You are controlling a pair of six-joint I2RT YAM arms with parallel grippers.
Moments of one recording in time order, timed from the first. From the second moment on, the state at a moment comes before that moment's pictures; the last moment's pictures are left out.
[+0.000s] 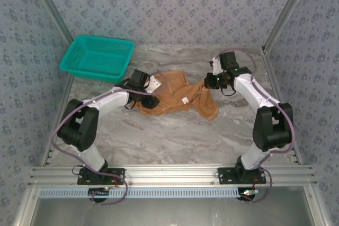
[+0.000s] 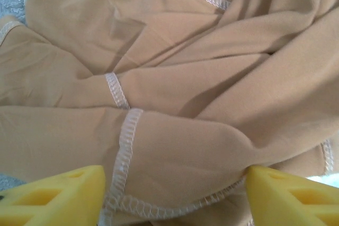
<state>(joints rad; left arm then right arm) -0.50 1.72 1.11 -0.39 0.10 0.30 0.20 1.64 1.28 -0.63 -0.33 0.19</state>
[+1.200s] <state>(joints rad) -0.60 0.67 1.13 -0.23 0.02 -0.01 0.52 0.78 1.40 -0.58 0.05 0.06</state>
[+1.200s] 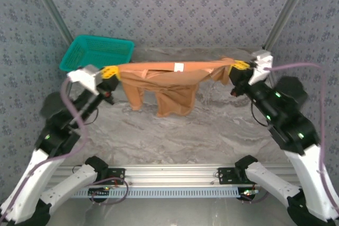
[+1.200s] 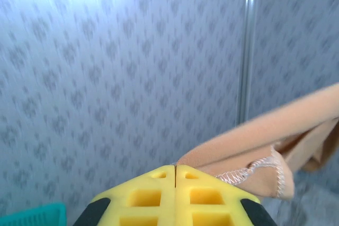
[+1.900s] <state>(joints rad) -0.33 1.48 1.57 -0.29 -0.10 0.01 0.23 1.52 1.74 -0.44 0.28 -0.12</state>
